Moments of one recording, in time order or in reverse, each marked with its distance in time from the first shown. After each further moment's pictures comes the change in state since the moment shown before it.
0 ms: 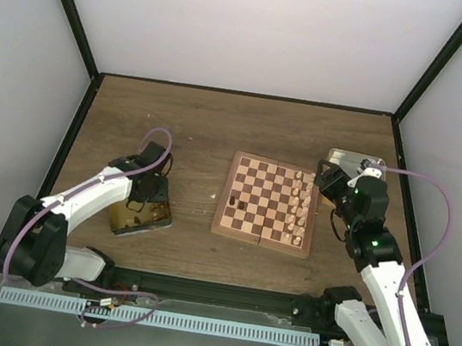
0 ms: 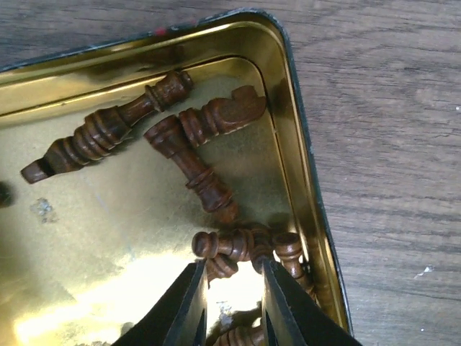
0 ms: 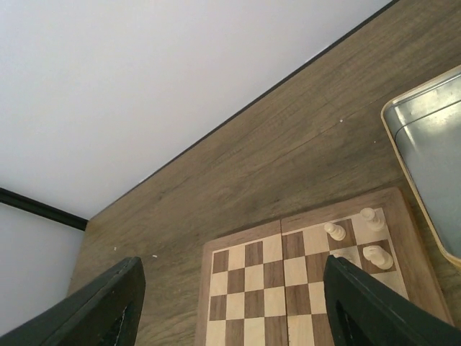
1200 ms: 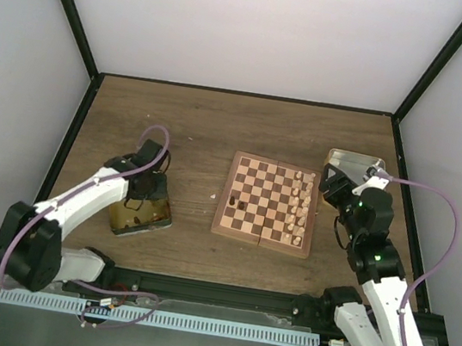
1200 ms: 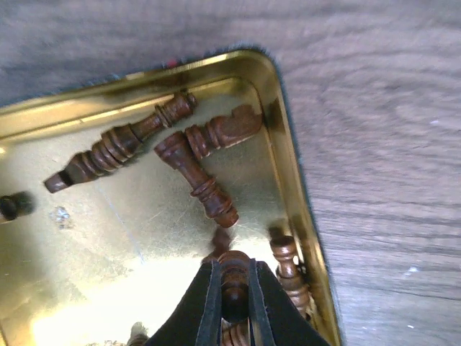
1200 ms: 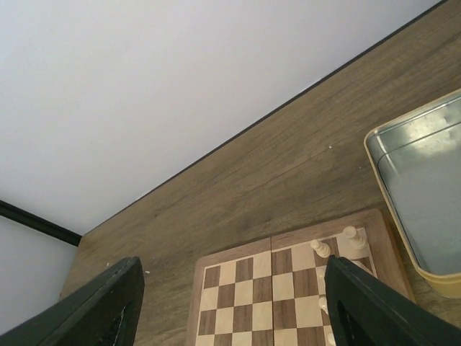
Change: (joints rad) left arm 0.008 0.007 0.006 0.014 -0.001 0.021; right arm 0.000 -0.131 -0.052 -0.010 0.063 -0.022
